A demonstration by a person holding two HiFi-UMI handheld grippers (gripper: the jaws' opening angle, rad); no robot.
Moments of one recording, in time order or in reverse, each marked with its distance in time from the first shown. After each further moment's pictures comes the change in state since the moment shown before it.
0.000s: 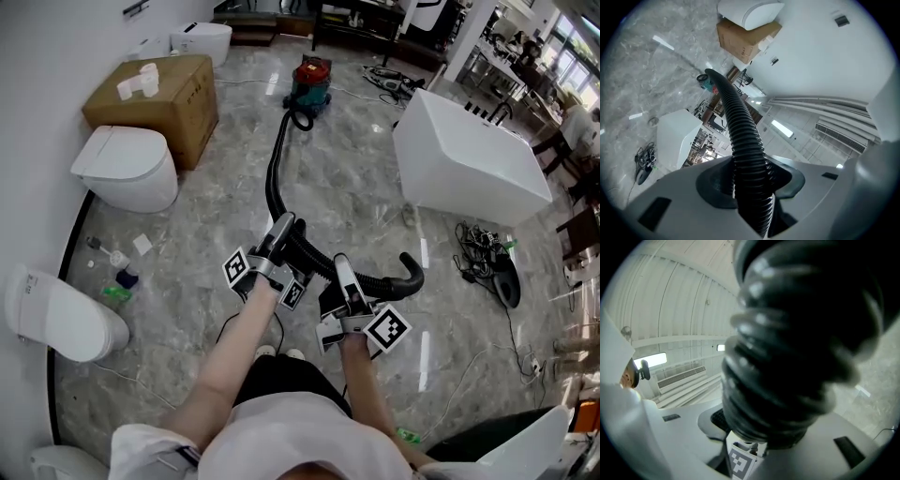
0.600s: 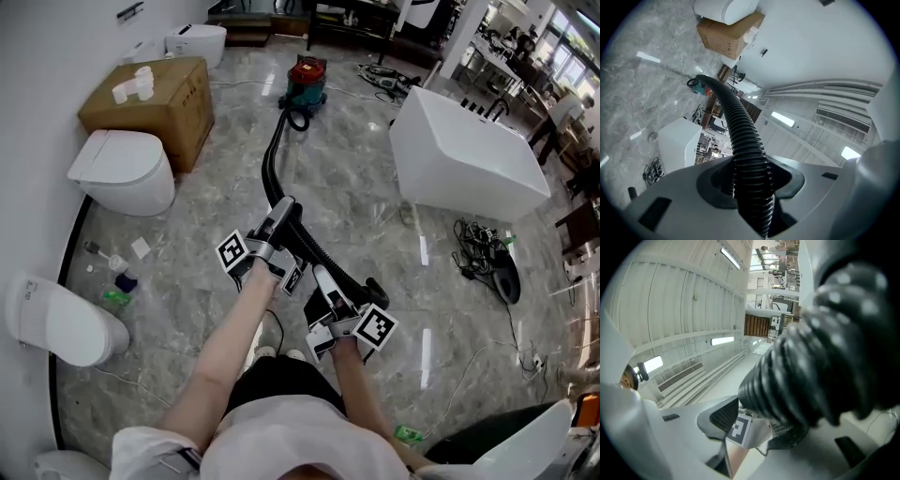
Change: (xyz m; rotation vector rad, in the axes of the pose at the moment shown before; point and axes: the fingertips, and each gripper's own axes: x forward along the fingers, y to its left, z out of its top) left arm 0.034 -0.014 0.008 0.162 0.046 0.048; right arm 0.001 -0.016 -0.044 0.114 0.138 -0.004
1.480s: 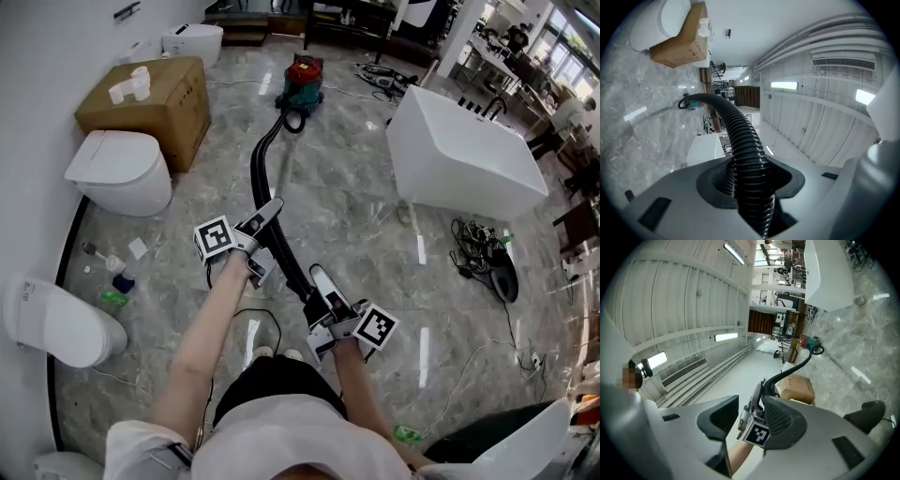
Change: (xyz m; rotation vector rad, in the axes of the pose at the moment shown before) left arm -0.005 0.007 0.024 0.460 0.241 0.258; right arm -0.002 0.010 0.007 -0.032 0.041 0.038
